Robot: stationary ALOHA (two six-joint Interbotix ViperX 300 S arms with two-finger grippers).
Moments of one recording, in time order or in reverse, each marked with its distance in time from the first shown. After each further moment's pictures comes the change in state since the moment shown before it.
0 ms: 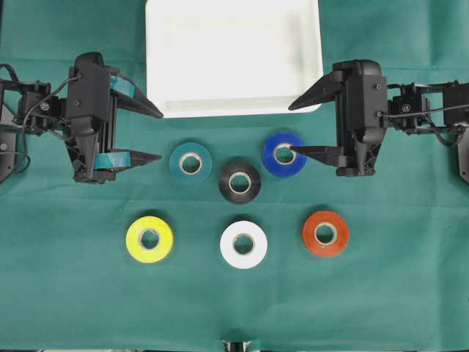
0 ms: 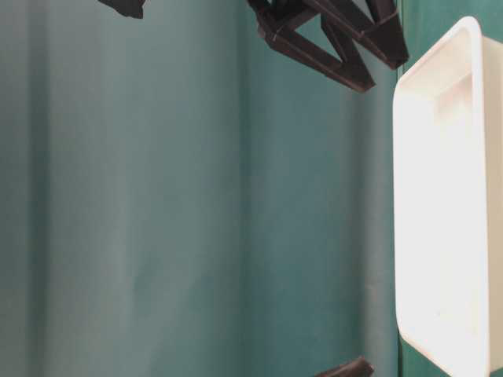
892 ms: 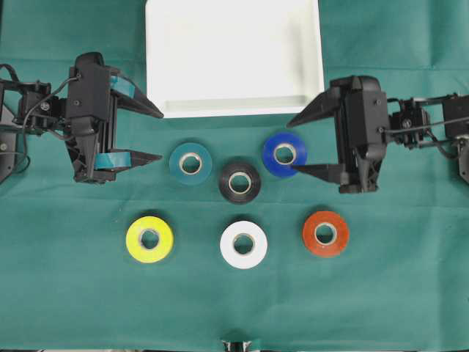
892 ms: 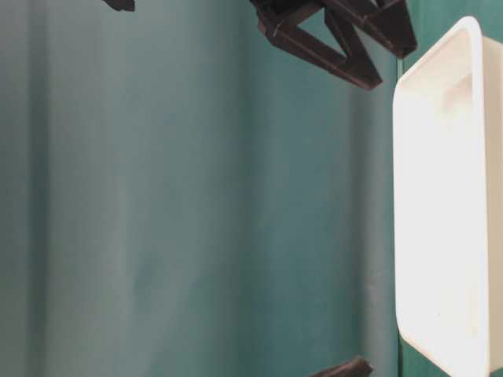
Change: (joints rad) left arm 0.000 0.002 -0.002 -0.002 0.000 0.000; right arm 0.086 0.000 -0.006 0.000 0.002 0.057
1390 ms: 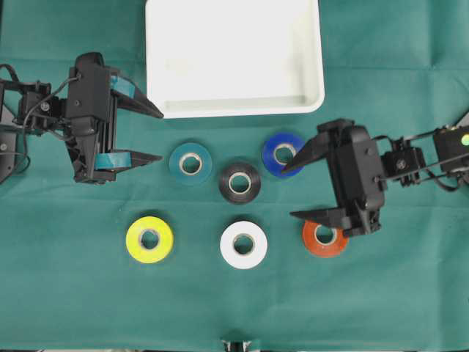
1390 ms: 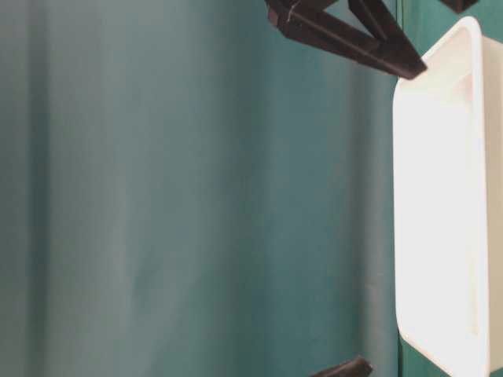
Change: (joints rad) left arm 0.000 0.000 0.000 0.000 0.002 0.000; right arm 0.158 0.067 -0.055 0.000 0.000 0.021
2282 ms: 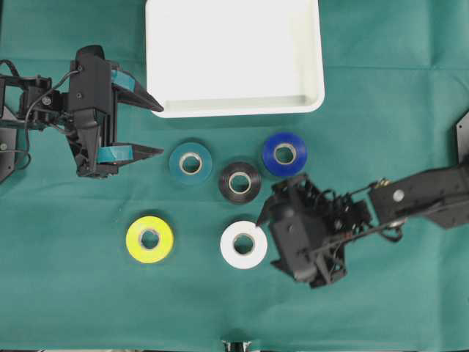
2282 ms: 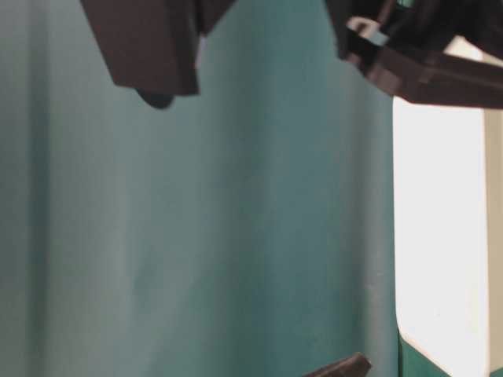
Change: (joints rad) left arm 0.028 0.005 0.000 0.000 -0.002 0.000; right arm 0.140 0.296 -0.282 0.000 0.262 -0.003
